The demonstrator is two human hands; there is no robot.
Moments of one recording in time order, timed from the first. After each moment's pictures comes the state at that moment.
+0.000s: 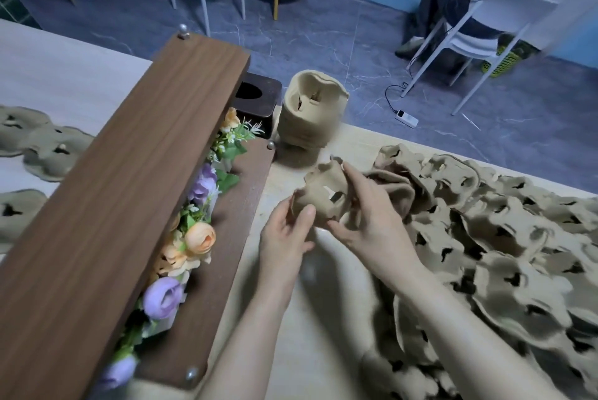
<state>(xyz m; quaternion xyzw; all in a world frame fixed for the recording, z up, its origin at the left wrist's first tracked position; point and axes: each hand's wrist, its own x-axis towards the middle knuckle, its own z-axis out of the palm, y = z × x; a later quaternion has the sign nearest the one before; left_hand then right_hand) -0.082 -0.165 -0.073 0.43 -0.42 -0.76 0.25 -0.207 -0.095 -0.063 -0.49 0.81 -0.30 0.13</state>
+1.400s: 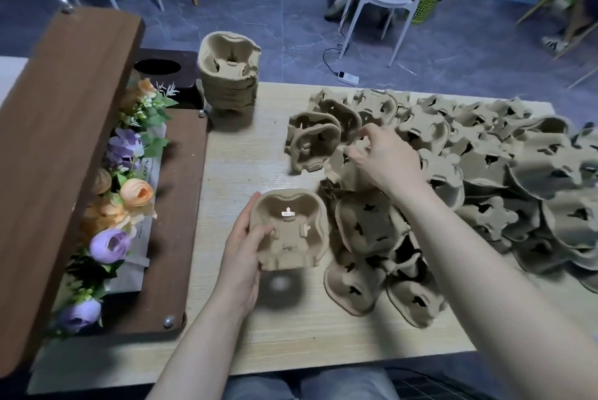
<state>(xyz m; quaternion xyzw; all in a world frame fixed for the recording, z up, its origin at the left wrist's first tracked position) -0.028 -0.092 -0.080 0.41 -0.36 -0.83 0.14 -0.246 -0.004 -0.025 -0.25 0.96 -0.09 0.10</state>
